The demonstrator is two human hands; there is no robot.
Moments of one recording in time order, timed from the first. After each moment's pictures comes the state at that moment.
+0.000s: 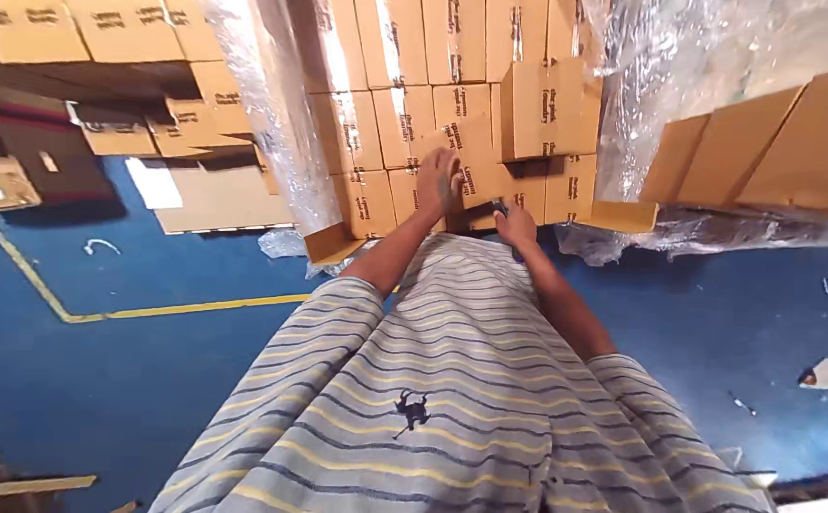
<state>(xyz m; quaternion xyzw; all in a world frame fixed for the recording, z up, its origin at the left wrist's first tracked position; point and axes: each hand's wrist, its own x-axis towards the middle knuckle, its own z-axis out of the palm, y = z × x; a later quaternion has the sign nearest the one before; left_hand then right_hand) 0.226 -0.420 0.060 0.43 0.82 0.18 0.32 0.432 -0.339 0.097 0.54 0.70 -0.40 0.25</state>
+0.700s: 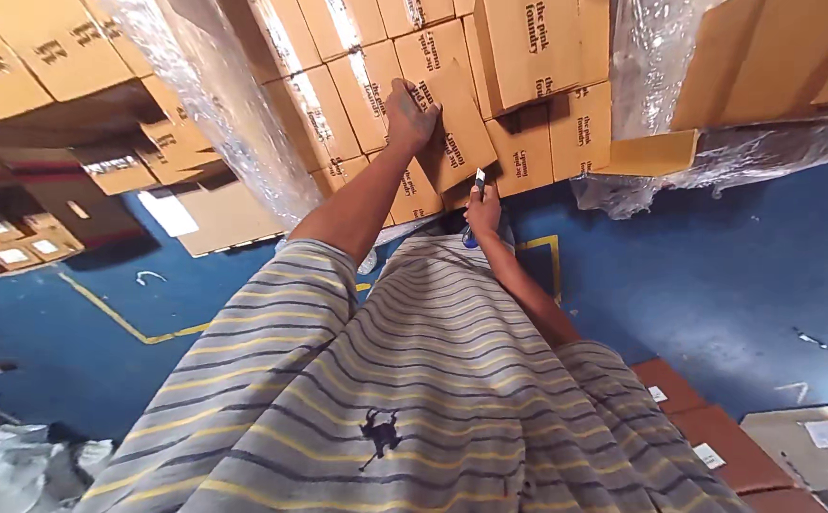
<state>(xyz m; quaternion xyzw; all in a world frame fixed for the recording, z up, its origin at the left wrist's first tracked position) 0.181 -0.349 0.032 0.29 0.85 0.21 0.38 0.404 -0.427 0.036 0.71 0.46 -0.54 -0.01</state>
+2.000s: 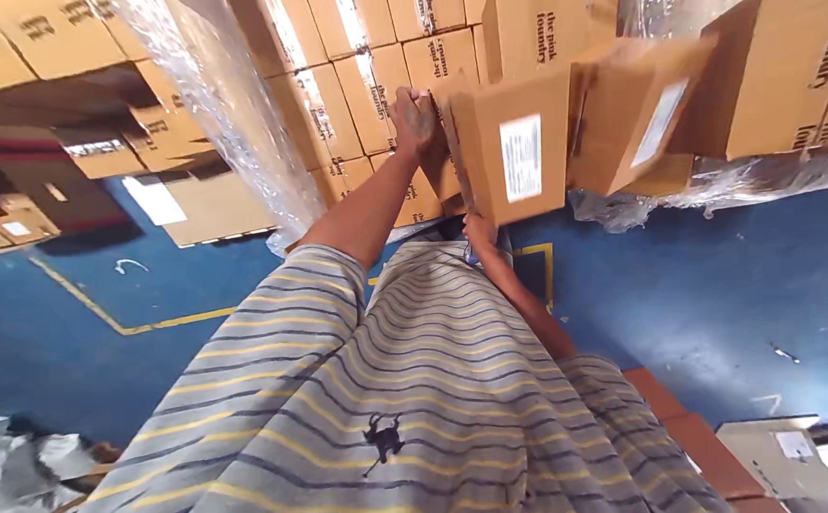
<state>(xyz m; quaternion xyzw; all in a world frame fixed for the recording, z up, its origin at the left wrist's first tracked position) 0.182 -0.349 0.021 0.24 0.85 0.29 0.38 0.408 -0.442 0.065 0.68 0.47 -0.55 0.09</state>
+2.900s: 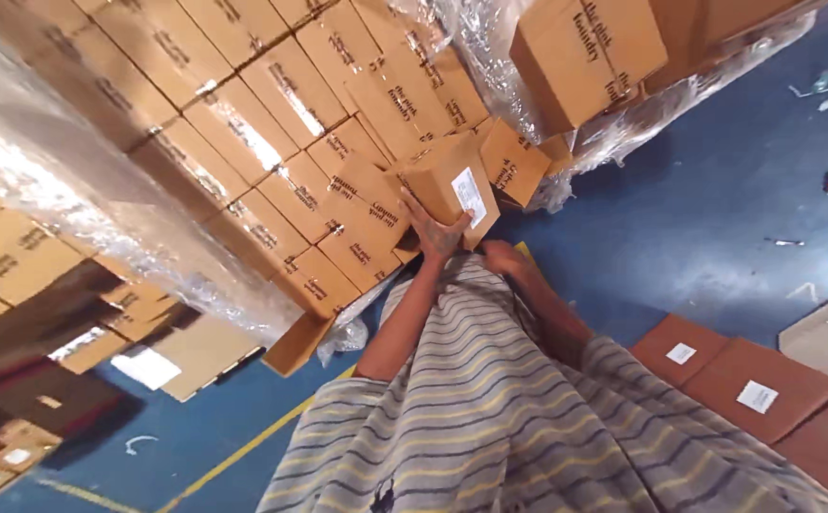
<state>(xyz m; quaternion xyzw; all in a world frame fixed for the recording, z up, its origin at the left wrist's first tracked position) 0.395 -0.381 0.084 0.33 0.78 0.39 0.36 0.557 -0.370 0.111 0.58 0.60 -0.45 0.31</state>
